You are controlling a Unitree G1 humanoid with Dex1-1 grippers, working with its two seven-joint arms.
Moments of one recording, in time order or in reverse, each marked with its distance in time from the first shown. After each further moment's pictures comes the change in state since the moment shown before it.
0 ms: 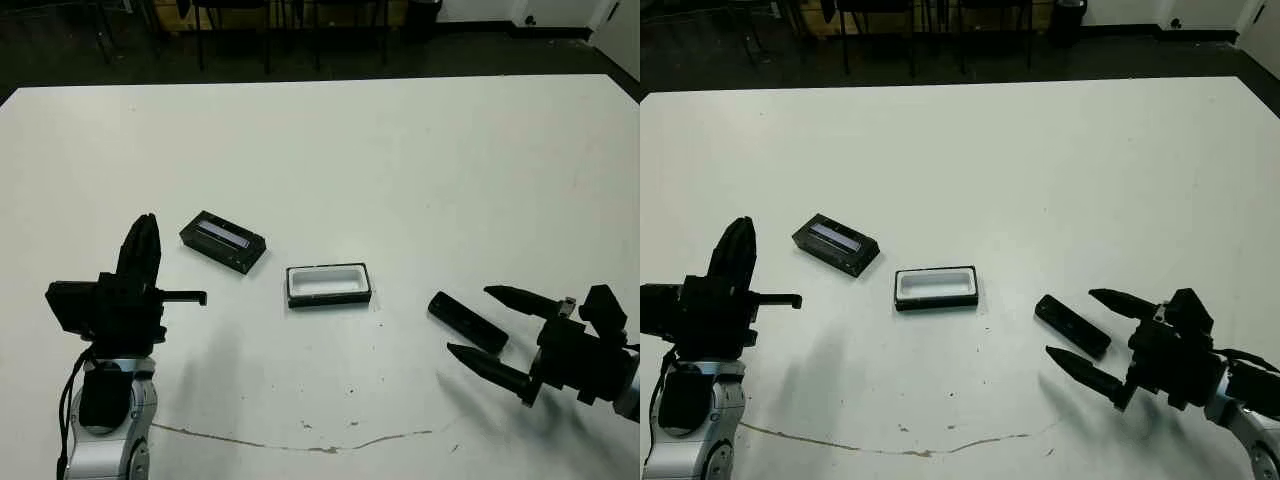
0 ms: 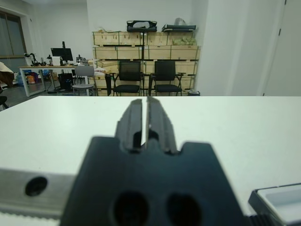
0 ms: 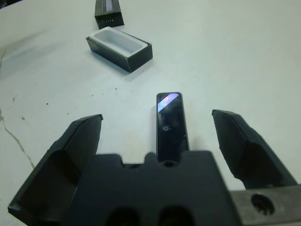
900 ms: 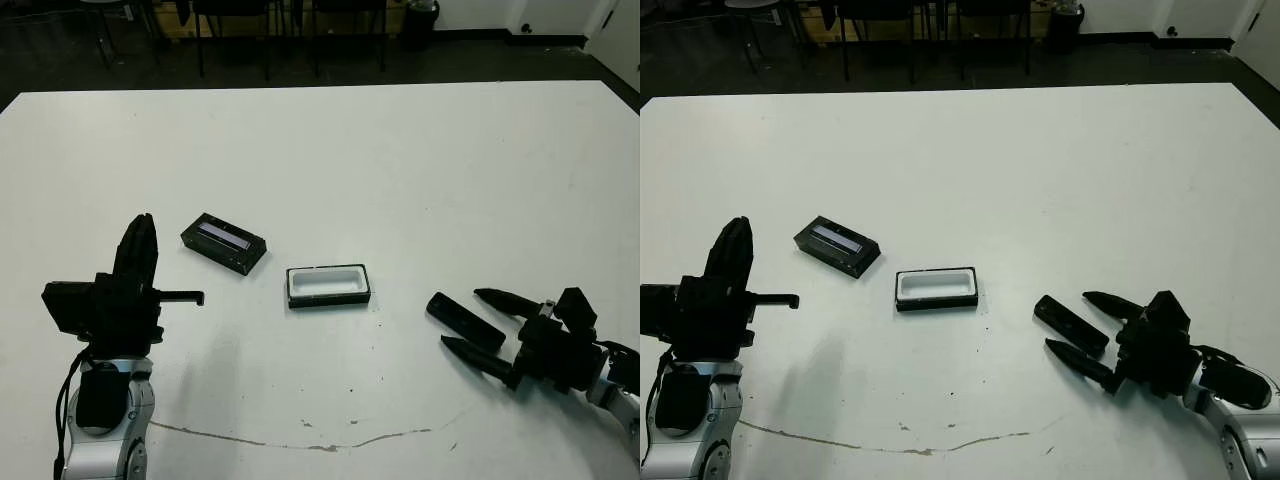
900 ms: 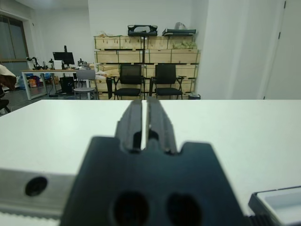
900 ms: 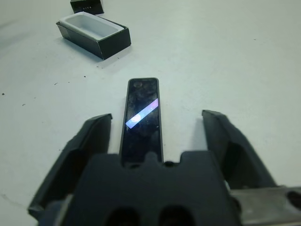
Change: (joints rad) left arm 0.001 0.003 0.006 -0.011 -0.001 0.001 0.000; right arm -0.097 0.027 0.108 0.260 -0.090 -0.186 -0.008
